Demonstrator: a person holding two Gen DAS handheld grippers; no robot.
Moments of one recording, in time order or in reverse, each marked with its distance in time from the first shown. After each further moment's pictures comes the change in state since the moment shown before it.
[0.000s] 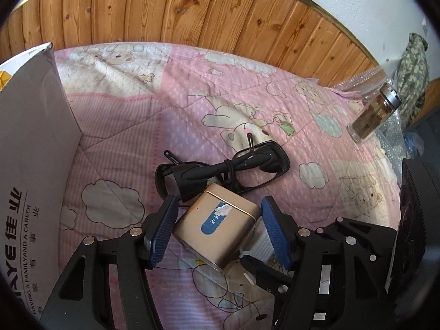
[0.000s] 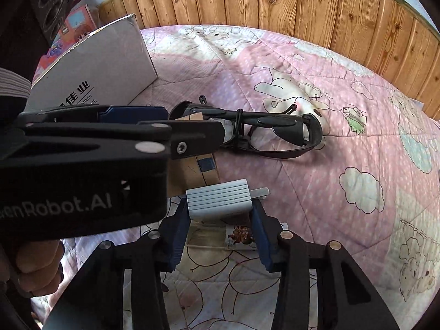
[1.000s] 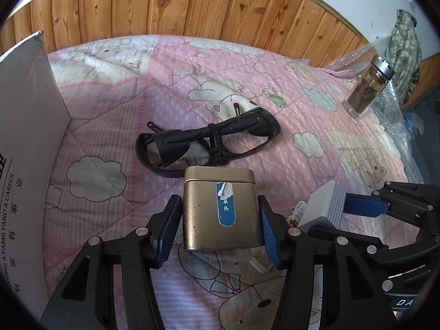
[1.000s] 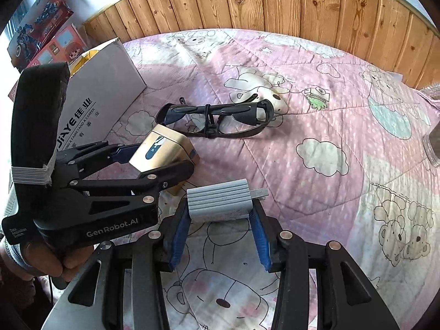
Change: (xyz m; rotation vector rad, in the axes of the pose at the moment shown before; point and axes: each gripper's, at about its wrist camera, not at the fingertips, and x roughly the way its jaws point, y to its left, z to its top) left arm 0.009 -0.014 -0.032 0.075 0.002 0.014; right arm -0.049 -0.028 -0.015 0.150 0.006 -0.005
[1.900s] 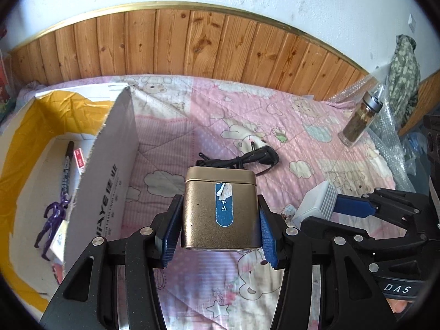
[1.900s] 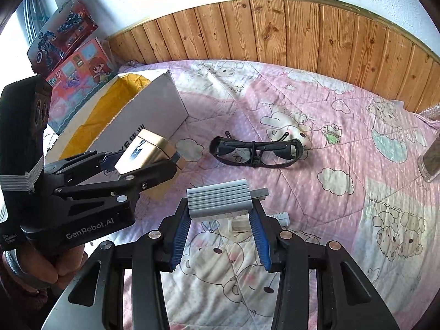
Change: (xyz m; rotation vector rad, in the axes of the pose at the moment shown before) left arm -0.122 0.014 -0.001 -0.046 -0.119 0.087; right arm -0.062 0.055 0.009 0.013 -0.124 0.031
